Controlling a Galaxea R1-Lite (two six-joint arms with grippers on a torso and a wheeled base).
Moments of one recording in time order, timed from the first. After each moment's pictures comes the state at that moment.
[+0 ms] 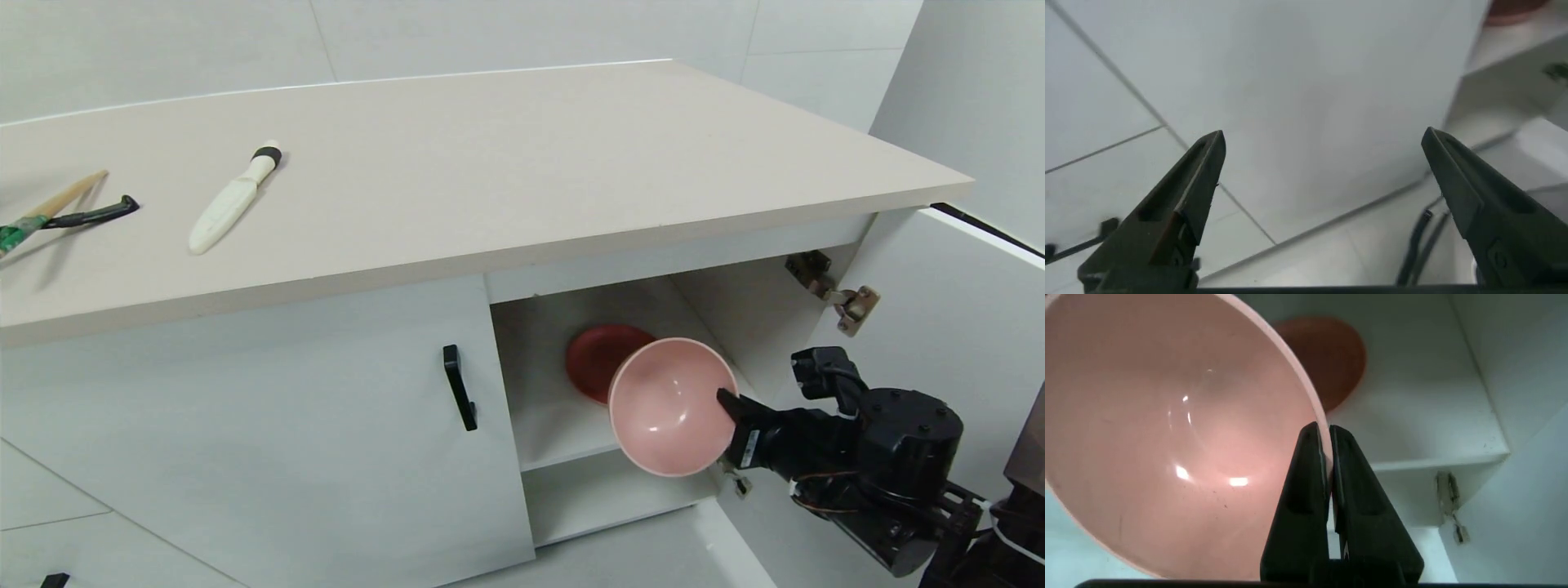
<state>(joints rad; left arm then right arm) 0.06 0.09 -0.01 0.00 -0.18 0.18 0.52 1.99 -0.30 -1.57 -0.21 0.23</state>
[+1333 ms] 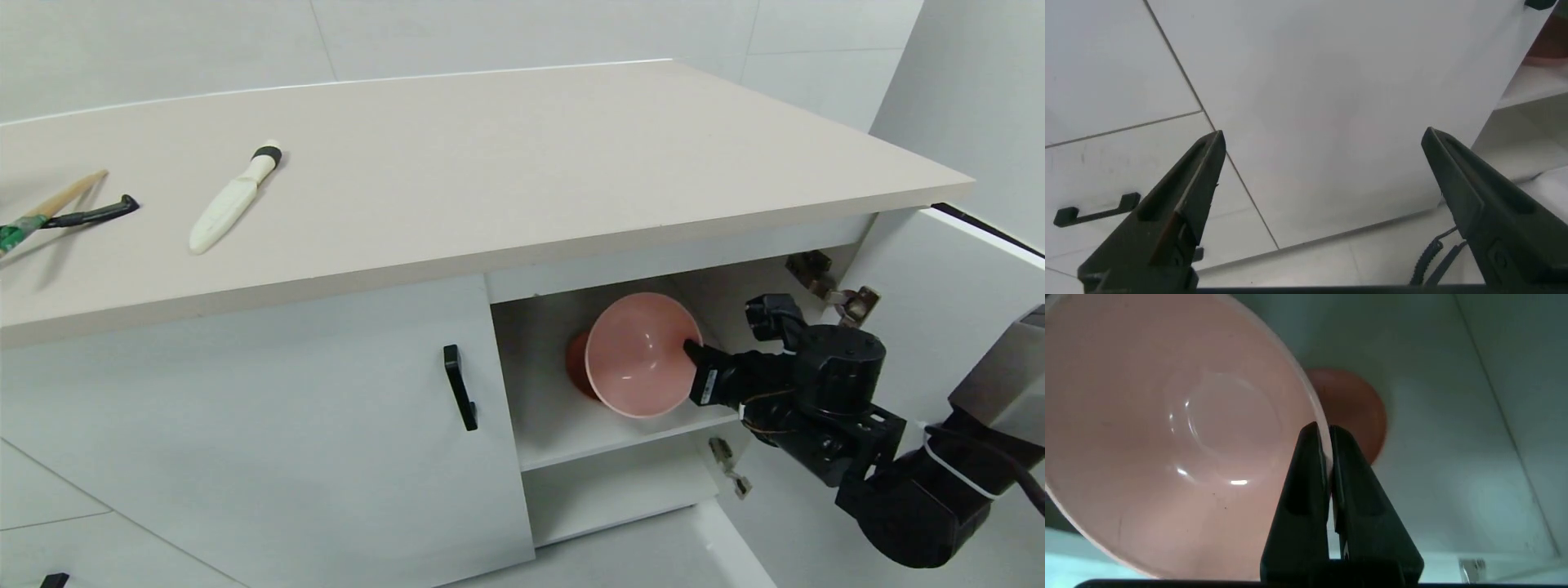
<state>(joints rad) 0.00 0.00 0.00 0.00 0.02 0.09 0.47 2.05 -0.64 -1.35 -0.12 0.20</state>
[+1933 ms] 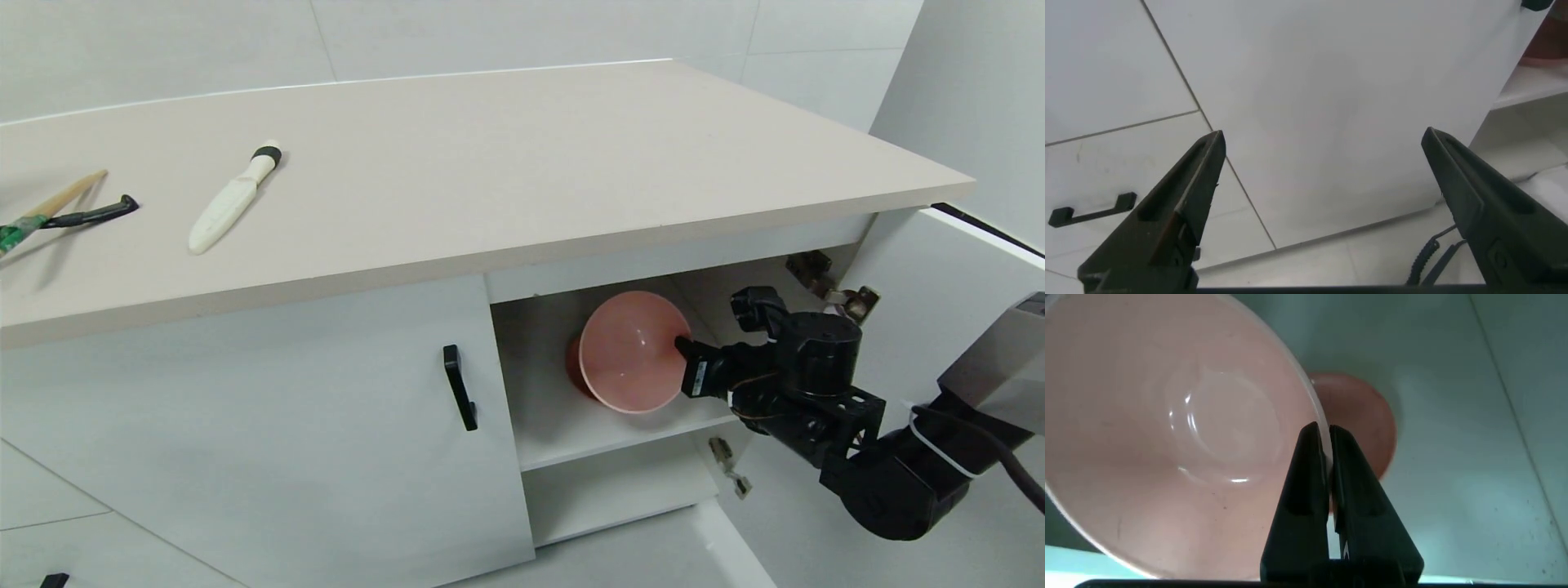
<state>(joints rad) 0.00 0.00 0.00 0.00 0.02 0.06 0.46 2.07 -0.72 -1.24 -0.09 0.20</state>
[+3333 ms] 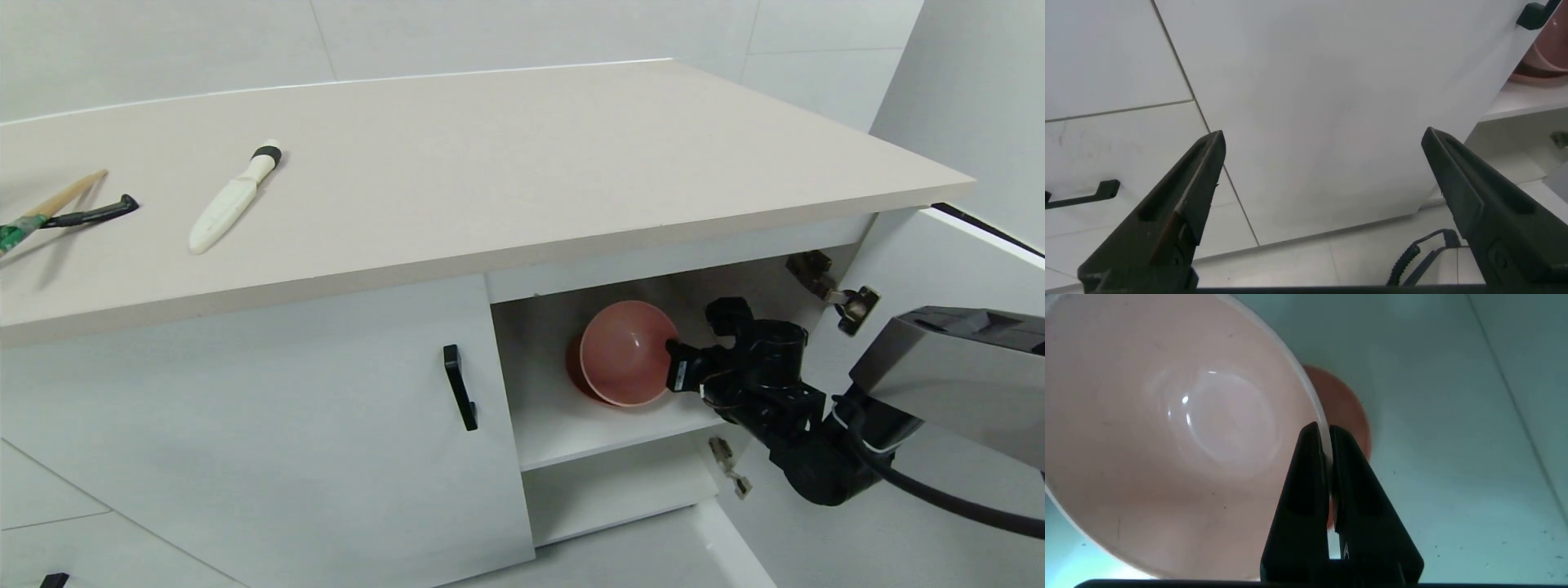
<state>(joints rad) 0.00 0.00 0.00 0.00 0.02 -0.01 0.40 2.29 -0.93 -1.25 -0.09 0.18</state>
